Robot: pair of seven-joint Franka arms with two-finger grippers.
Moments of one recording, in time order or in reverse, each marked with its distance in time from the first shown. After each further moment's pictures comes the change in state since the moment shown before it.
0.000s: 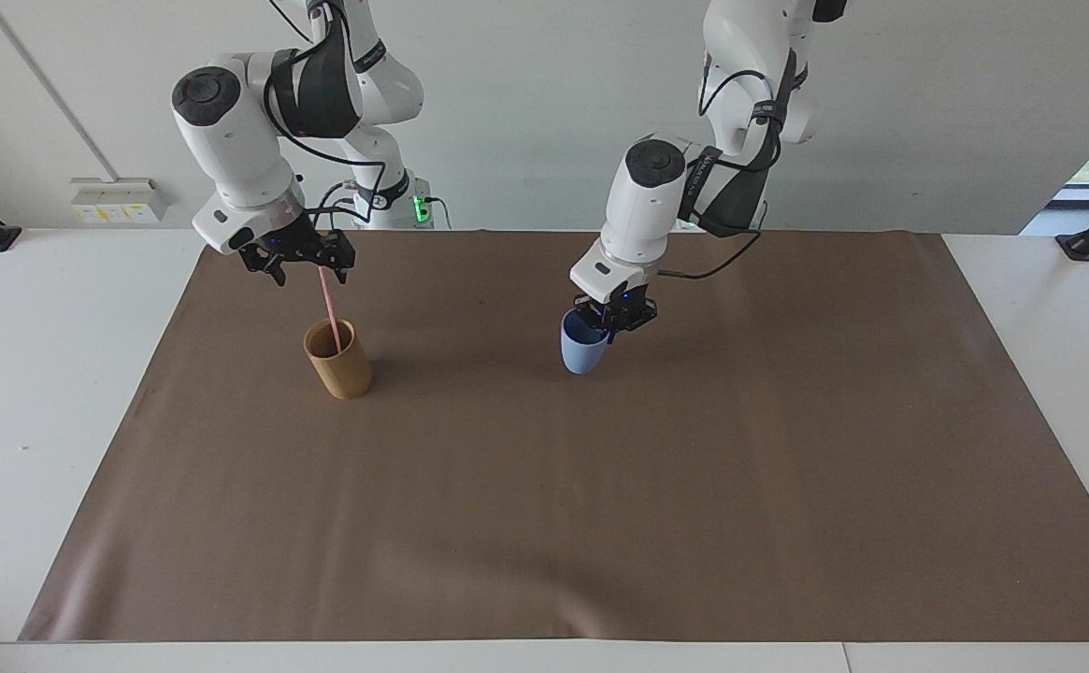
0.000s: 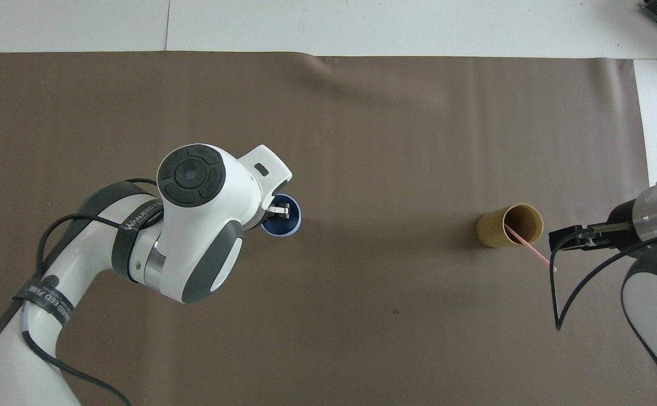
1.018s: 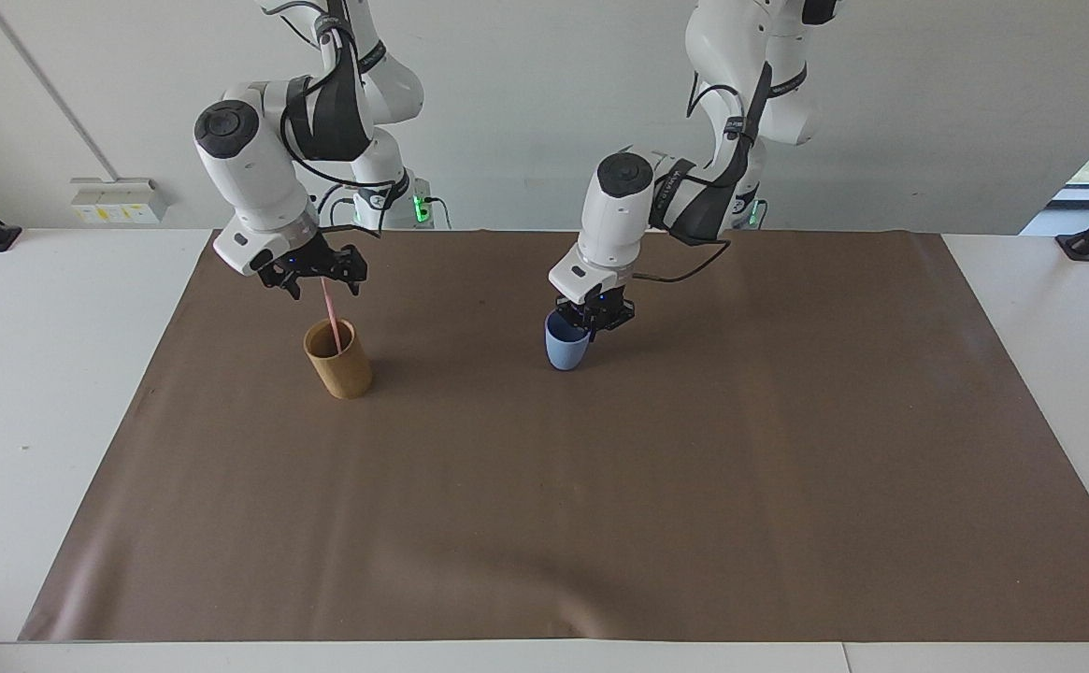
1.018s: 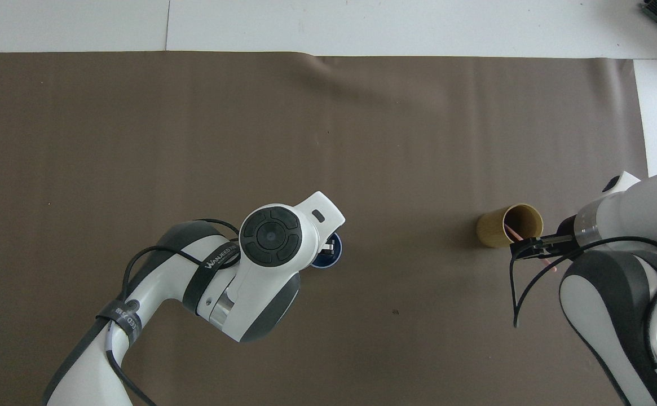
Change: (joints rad) left arm -0.049 0.012 -0.005 -0.067 0.000 0.069 -0.022; right arm -0.006 0.012 -0.005 -0.037 0.007 0.027 -0.026
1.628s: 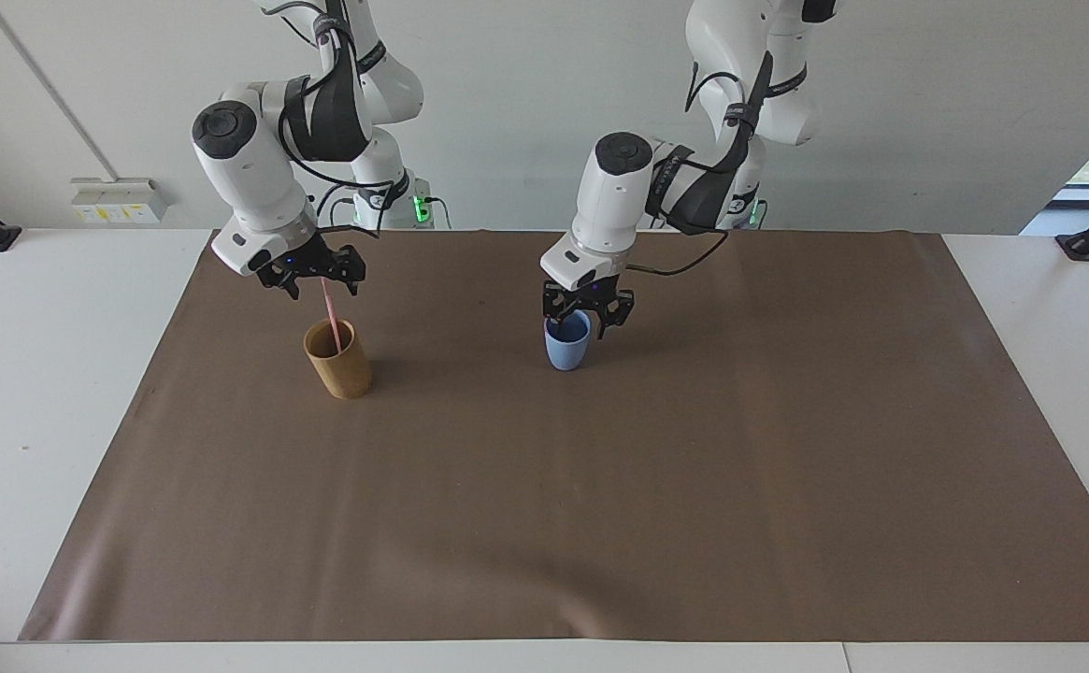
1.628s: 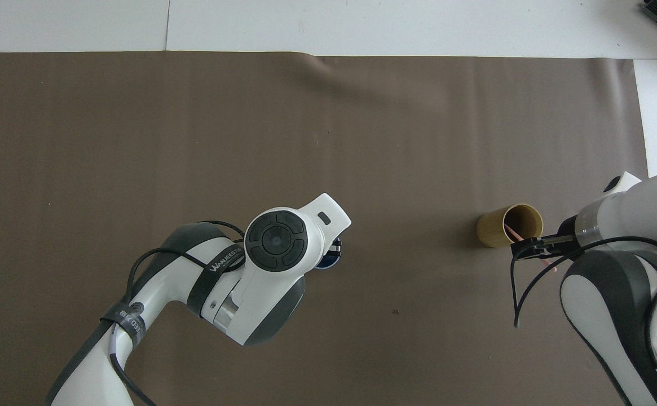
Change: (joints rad) left arm 0.001 -0.034 0.021 0.076 0.000 0.001 -0.001; right arm -0.001 0.000 0.000 -0.001 0.000 0.000 0.000
